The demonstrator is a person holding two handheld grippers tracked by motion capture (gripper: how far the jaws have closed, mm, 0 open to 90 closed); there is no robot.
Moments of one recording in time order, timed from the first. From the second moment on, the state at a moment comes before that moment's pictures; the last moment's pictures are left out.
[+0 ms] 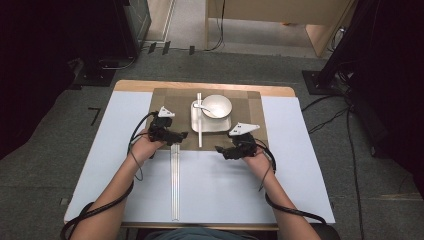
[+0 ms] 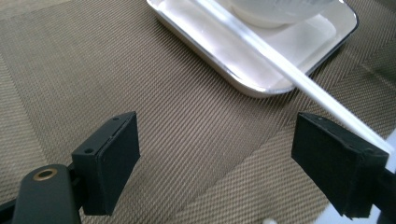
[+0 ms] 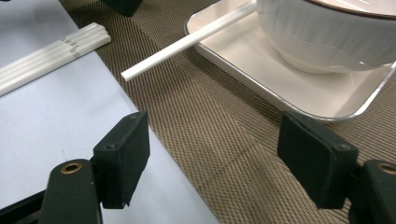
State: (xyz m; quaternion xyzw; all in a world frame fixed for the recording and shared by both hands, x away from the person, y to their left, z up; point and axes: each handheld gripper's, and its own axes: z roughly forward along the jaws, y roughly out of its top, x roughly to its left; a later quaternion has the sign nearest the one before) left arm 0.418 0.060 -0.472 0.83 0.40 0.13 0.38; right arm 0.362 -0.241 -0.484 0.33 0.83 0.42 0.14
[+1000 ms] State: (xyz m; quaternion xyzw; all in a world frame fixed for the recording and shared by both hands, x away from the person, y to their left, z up) left arm 0.388 0.124 -0.485 0.83 0.40 0.13 0.37; right arm 0.360 -0.298 -0.497 0.31 0.86 0.37 0.15
